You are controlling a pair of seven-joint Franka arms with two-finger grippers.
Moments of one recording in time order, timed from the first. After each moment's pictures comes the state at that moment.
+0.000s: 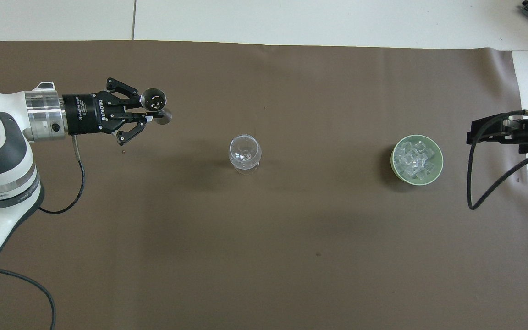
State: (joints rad) left arm -0.08 0.19 -0.03 -1.87 -1.18 2.10 -1.18; right arm 0.07 -0.01 -0.07 -1.59 0.01 1.63 0.18
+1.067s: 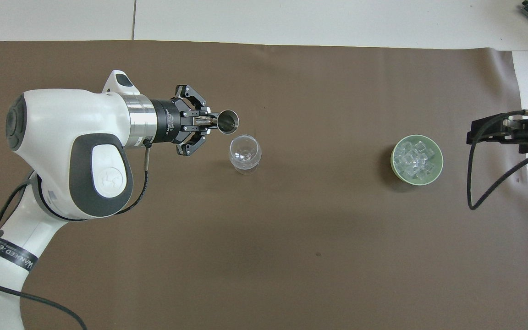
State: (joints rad) left arm -0.38 0.15 -0.04 -1.86 -0.69 2.39 -1.32; right arm 0.07 -0.01 -0.07 -1.59 0.01 1.63 0.18
